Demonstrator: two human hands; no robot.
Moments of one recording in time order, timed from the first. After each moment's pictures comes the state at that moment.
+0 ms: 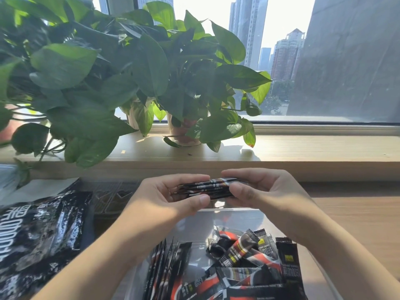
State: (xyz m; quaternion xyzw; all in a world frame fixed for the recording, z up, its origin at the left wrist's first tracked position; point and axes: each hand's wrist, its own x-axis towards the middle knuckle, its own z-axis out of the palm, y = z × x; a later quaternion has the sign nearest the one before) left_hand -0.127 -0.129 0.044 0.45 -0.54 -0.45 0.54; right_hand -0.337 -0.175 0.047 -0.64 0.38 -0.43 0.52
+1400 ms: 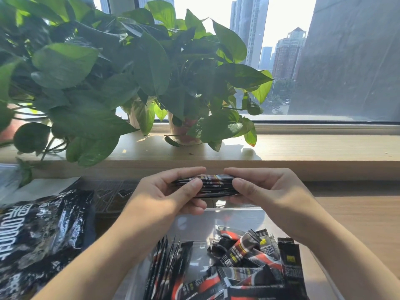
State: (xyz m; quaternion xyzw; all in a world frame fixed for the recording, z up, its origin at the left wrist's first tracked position) left_hand -0.128 -0.134 0.040 0.42 -0.50 -0.48 0.59; right_hand -0.336 -0.178 0.042 -0.63 0.35 -0.46 0.52
